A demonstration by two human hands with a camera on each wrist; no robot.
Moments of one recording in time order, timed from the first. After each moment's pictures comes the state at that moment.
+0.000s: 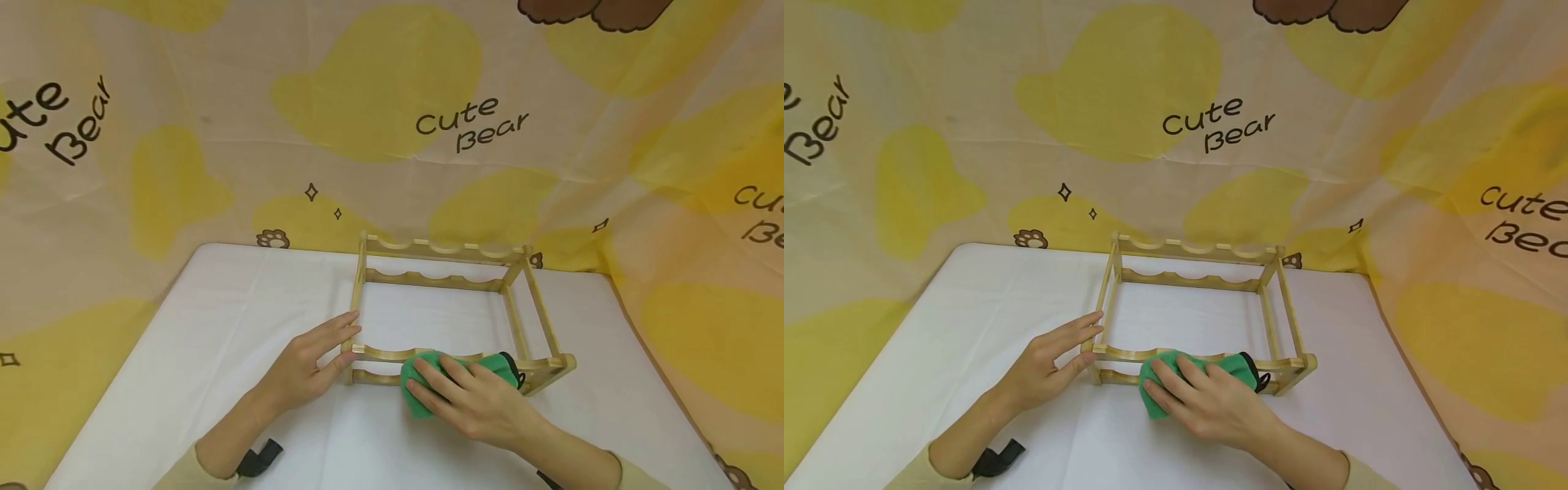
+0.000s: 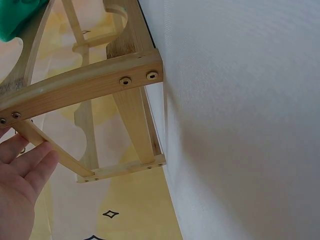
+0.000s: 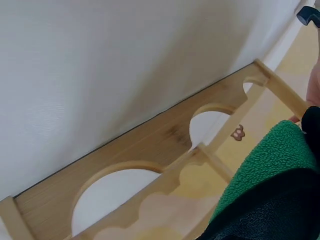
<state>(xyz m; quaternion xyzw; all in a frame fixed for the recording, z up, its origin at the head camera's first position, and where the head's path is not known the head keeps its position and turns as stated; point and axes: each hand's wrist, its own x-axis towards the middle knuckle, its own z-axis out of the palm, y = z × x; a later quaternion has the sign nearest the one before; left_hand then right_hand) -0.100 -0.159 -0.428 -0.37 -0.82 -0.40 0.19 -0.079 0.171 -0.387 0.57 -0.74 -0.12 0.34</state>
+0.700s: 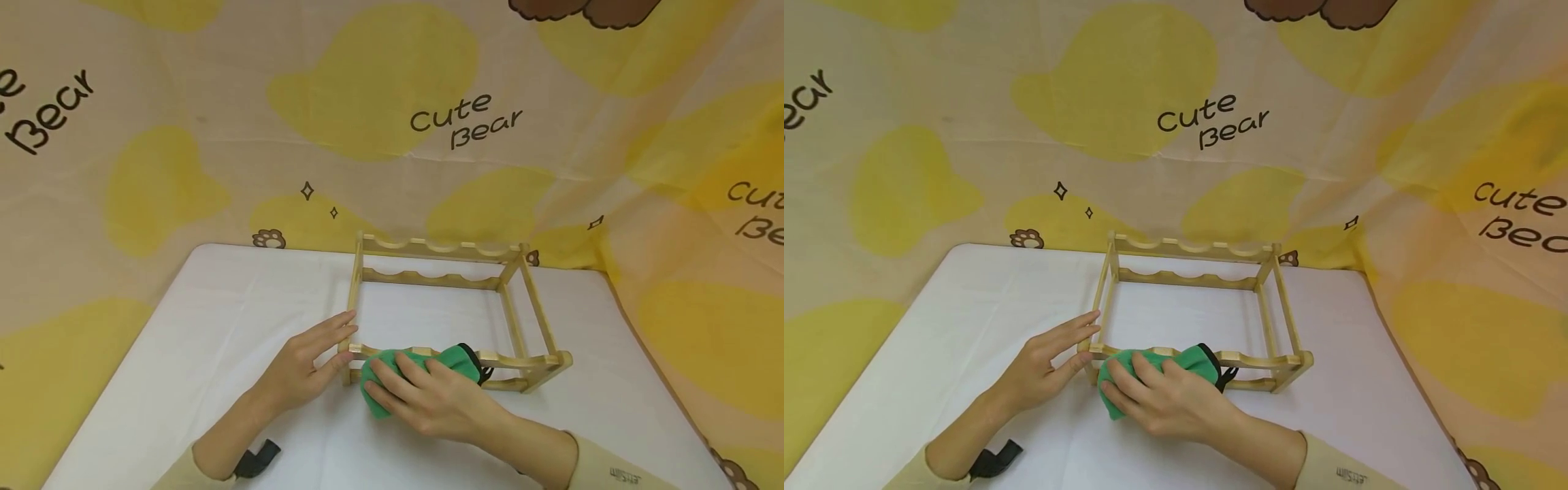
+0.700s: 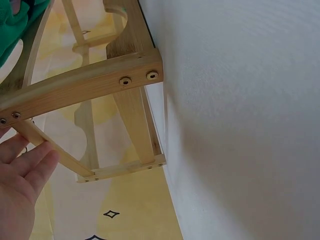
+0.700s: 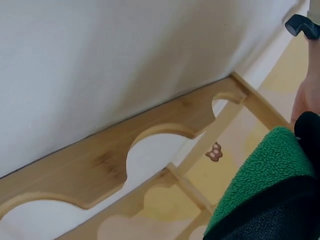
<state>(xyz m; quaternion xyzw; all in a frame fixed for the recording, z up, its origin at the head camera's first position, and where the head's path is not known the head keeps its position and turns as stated) -0.097 -0.158 -0.435 -0.37 -0.82 -0.40 0.19 -0.079 0.125 -0.391 0.58 -0.70 -0.17 0.38</state>
